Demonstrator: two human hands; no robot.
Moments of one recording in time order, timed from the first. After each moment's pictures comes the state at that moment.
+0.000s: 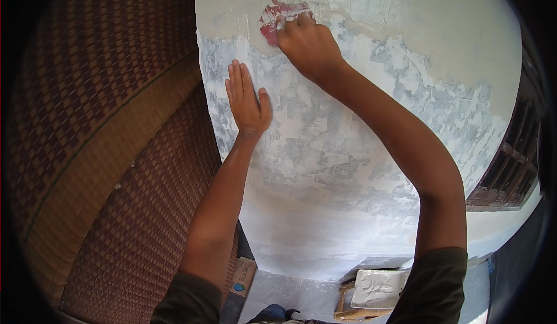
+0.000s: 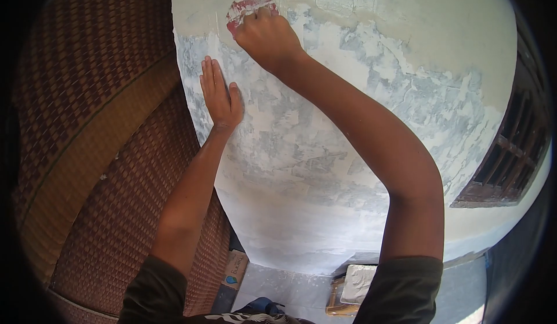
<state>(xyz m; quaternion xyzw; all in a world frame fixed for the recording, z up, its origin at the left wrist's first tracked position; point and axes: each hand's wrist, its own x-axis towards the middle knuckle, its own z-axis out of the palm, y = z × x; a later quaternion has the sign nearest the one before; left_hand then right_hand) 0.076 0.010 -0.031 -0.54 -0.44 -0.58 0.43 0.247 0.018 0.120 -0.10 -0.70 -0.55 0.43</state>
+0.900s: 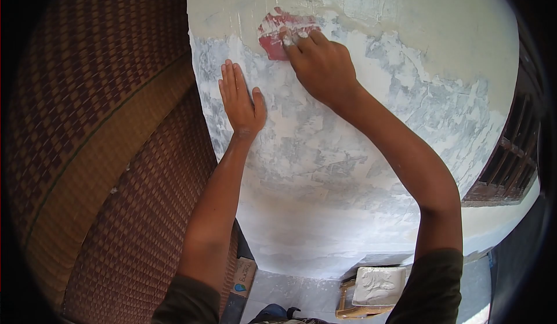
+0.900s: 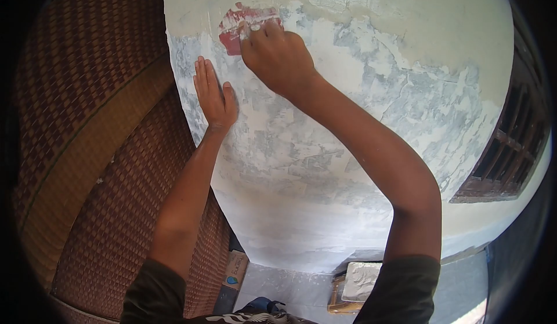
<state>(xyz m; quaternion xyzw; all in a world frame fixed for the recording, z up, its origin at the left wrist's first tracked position) 0.075 0.011 -0.031 -0.53 -0.43 -0.58 0.44 0.282 0.004 0.088 -0.08 -0.71 -0.52 0.47</state>
